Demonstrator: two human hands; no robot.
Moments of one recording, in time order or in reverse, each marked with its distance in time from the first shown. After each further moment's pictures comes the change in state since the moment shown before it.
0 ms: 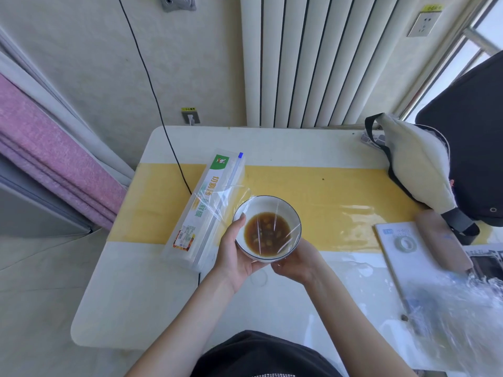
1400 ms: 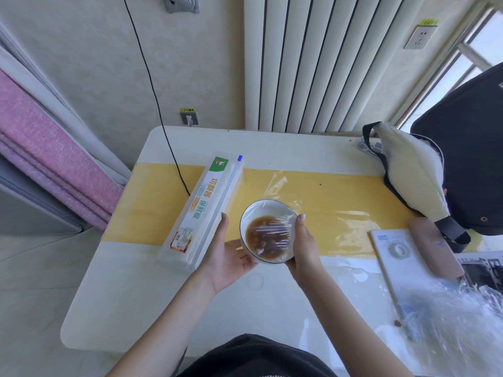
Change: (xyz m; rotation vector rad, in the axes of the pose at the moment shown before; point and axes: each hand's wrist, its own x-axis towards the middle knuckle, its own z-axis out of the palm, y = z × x) left_hand 0.012 0.009 -0.023 -0.014 -0.013 -0.189; right_hand -0.034 -0.004 0.029 -0.263 0.197 -0.496
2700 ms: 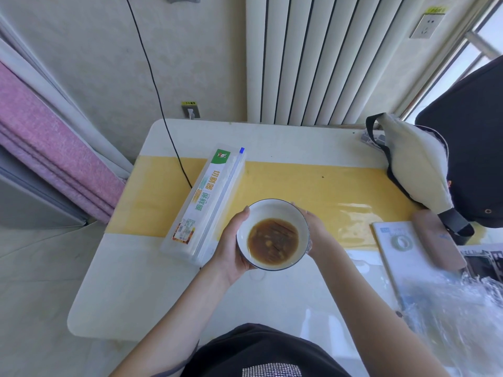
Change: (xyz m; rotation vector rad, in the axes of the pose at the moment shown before) left_hand -0.014 -0.007 0.018 0.145 -0.069 0.127; right_hand 0.033 -0.019 -0.013 -0.251 -0.068 0.073
